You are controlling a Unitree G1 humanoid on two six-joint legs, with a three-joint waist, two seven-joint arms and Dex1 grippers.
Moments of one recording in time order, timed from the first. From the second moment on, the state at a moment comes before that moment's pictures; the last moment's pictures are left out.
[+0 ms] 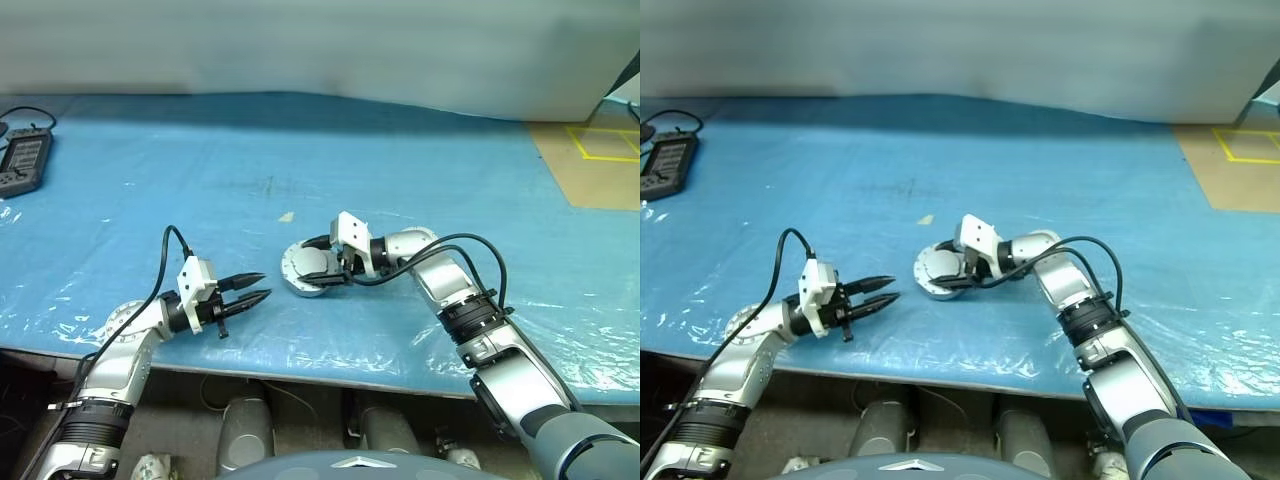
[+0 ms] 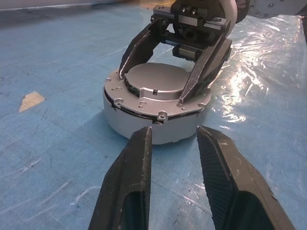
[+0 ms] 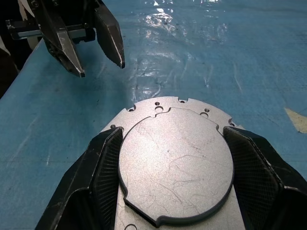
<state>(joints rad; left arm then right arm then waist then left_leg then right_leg) -0.07 0.50 0.01 0.08 -0.41 -0.06 -1.13 -0.64 -0.33 0.35 0.36 0.08 0.12 1.12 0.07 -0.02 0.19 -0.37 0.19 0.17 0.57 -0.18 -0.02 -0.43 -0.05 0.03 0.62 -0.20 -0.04</state>
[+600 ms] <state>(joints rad) -0.07 0.50 0.01 0.10 -0.41 -0.07 -1.13 -0.64 -0.31 0.35 0.32 0.09 0.19 1.11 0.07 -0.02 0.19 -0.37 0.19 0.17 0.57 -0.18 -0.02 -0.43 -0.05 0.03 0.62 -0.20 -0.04</state>
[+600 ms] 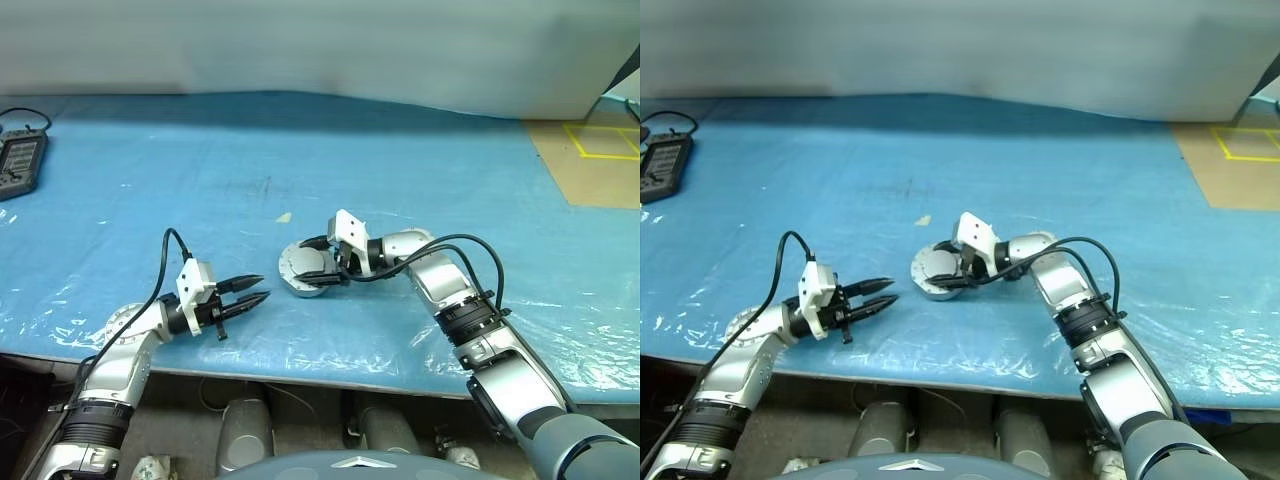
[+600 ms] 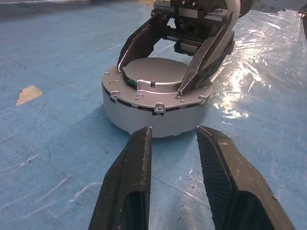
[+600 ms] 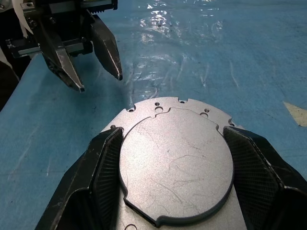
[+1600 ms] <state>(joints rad) -0.06 0.50 0.01 0.08 -0.41 -0.06 -1.13 -0.64 -0.30 0.39 0.33 0.06 0.21 1.06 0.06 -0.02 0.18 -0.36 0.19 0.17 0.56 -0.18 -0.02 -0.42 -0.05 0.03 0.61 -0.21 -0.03</state>
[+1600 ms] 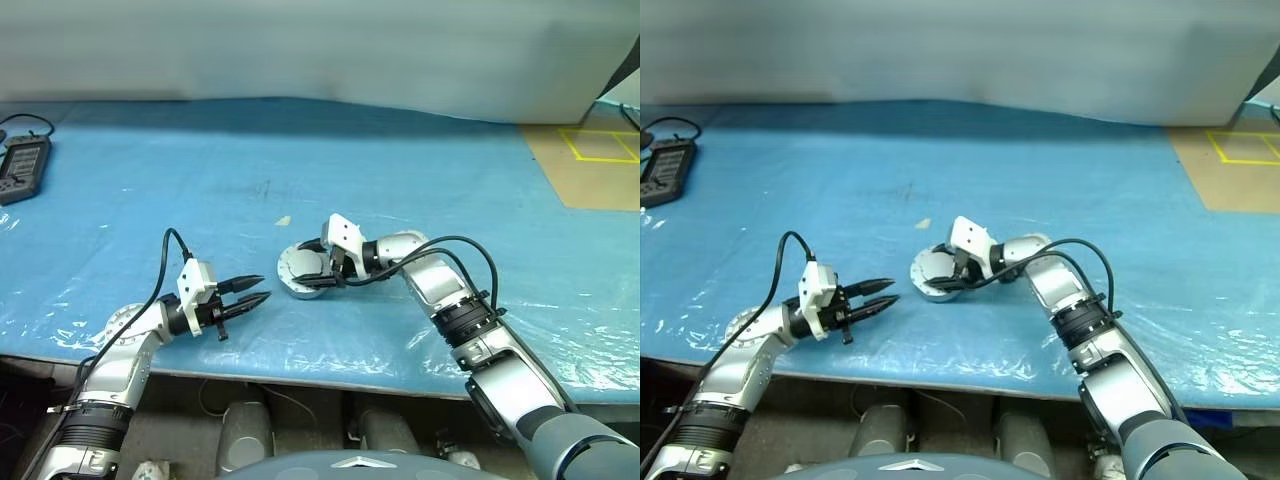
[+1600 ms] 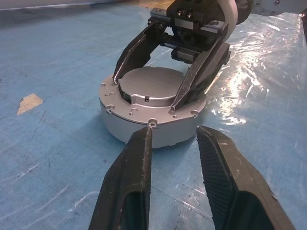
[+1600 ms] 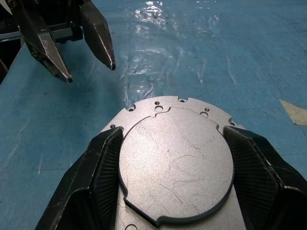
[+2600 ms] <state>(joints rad) -0.21 0.41 -0.01 0.27 -0.37 -0.09 -1.13 -0.63 -0.32 0.40 0.31 0.05 0.21 1.06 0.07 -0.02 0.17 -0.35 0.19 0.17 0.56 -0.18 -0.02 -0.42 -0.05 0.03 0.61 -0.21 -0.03</state>
